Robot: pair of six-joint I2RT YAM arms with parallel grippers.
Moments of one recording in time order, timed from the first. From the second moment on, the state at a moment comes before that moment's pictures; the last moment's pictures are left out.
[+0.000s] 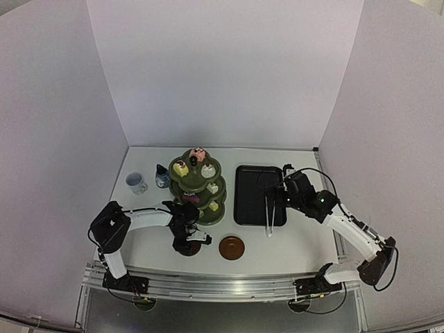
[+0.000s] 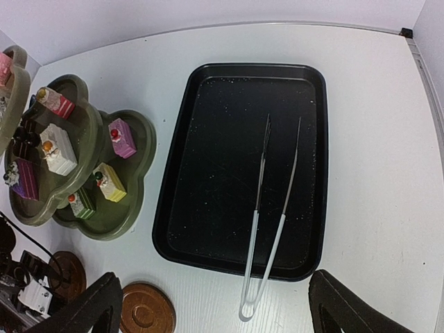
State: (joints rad) left arm -0.85 1.83 1.10 -0.81 0.36 0.79; right arm 0.68 1.28 1.24 -0.74 0.24 0.55
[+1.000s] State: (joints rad) left arm -0.58 1.62 1.32 -1.31 0.45 0.96; right arm 0.68 1.31 1.24 -0.74 0.23 0.55
